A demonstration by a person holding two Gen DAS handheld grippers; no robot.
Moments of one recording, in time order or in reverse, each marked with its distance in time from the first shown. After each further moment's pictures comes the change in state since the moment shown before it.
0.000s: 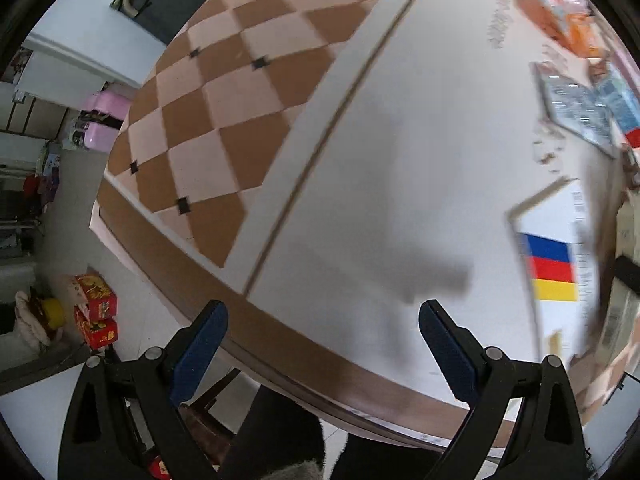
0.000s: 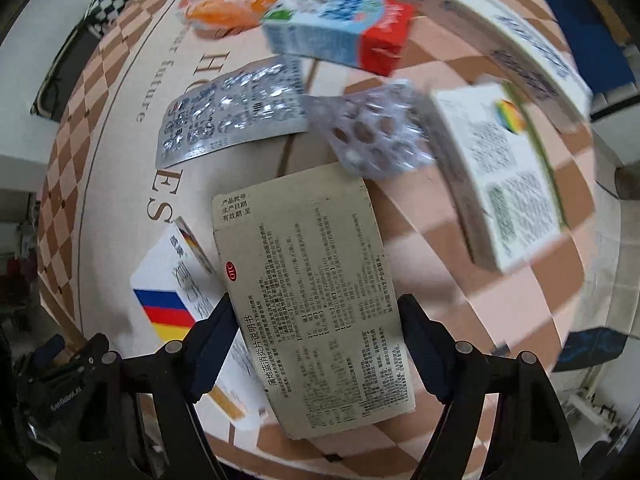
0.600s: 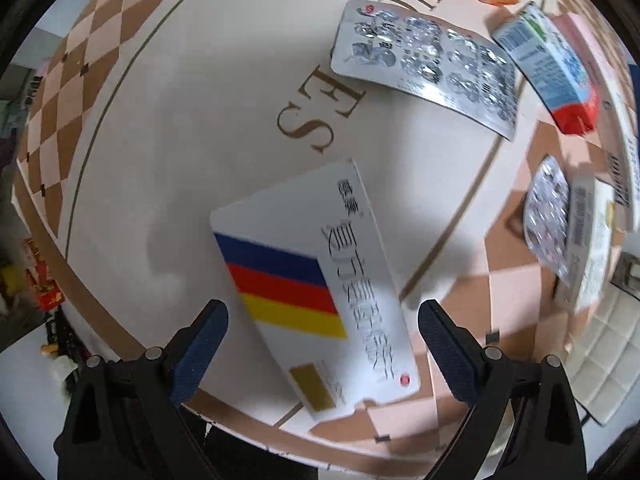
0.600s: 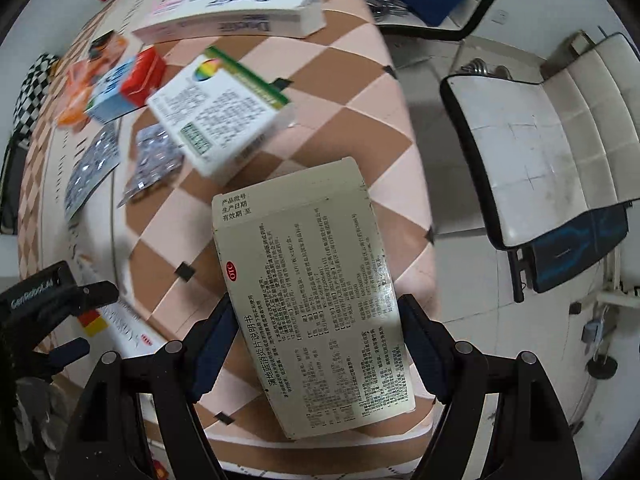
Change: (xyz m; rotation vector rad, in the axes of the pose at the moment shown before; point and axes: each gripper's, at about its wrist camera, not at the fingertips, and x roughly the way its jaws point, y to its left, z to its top) left arm 0.017 -0.124 0.032 -0.099 0.167 -0.159; right arm -0.022 -0.132 -0.071 0.370 -0.071 -0.080
